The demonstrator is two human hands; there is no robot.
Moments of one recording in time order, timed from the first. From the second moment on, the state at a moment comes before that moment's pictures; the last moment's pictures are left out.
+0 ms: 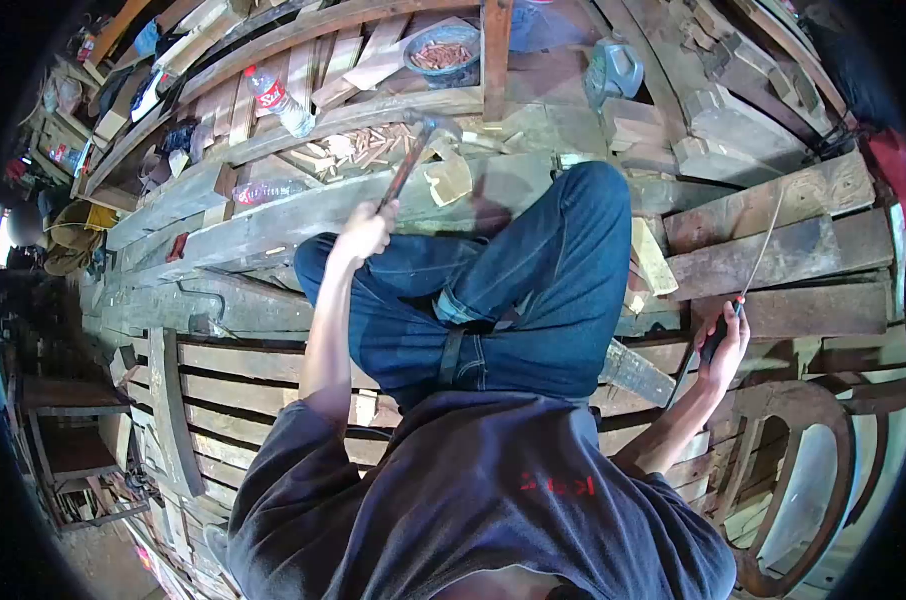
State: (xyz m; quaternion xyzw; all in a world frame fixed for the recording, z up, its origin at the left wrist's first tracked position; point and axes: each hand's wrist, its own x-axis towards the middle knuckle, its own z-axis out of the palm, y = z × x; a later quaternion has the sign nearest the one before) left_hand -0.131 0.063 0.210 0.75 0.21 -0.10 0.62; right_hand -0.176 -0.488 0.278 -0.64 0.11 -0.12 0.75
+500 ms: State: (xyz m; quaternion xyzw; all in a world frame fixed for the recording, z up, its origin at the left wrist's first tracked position) left_hand -0.032 0.039 0.059 0.88 0.10 -0.22 0.41; right_hand -0.118 -0.444 0.250 -0.67 0.14 -0.01 0.73
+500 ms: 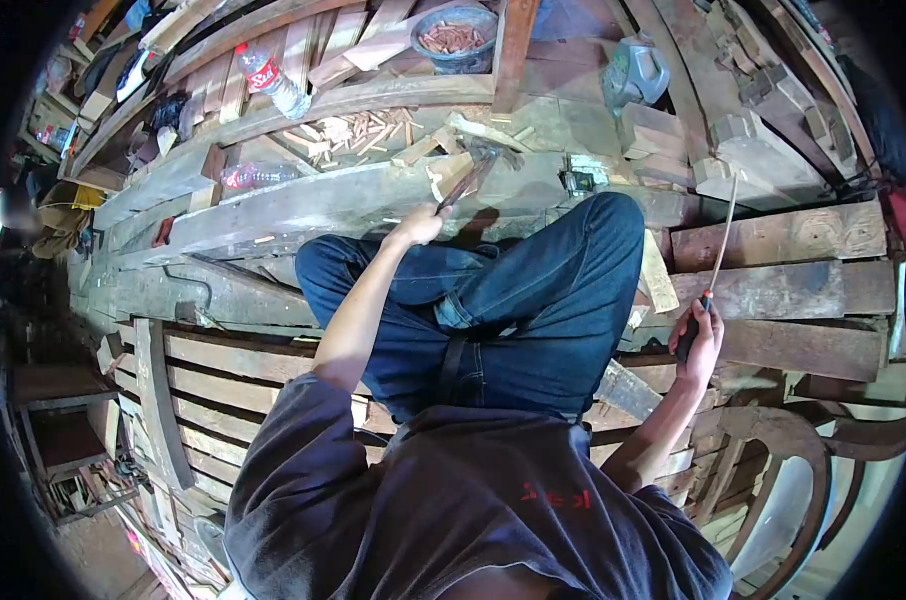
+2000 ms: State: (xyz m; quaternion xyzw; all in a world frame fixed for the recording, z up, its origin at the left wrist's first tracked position) left_hand -0.213 0.062 0.020 0.94 0.16 -0.20 0.24; right_hand -0.144 -0.487 0.260 -0.65 0.13 -0.04 0.75
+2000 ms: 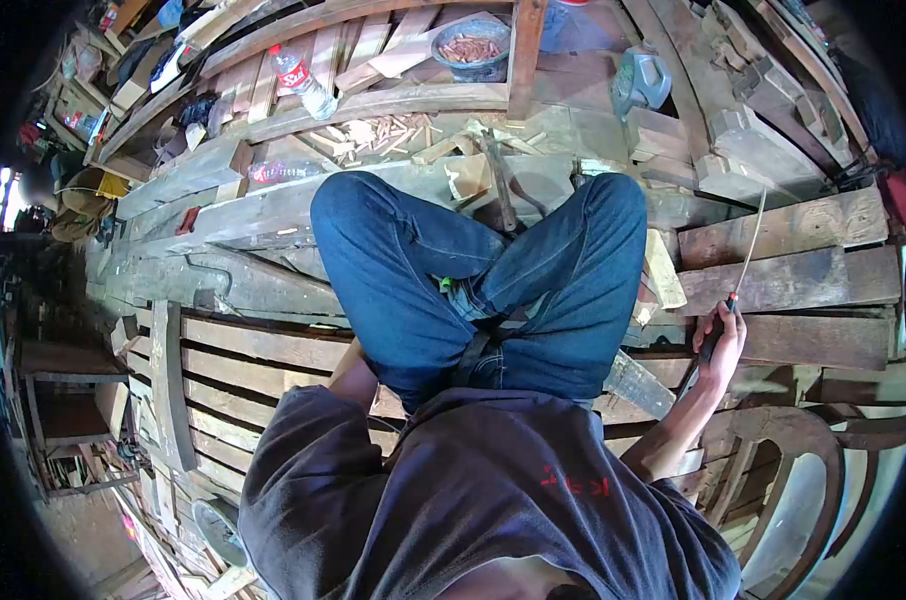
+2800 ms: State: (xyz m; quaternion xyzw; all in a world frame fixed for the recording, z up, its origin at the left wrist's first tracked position) left_hand -0.216 0.053 -0.013 0.95 0.02 -0.29 0.14; right_hand -0.133 -0.476 0.259 -0.68 0.15 -0.02 0.72
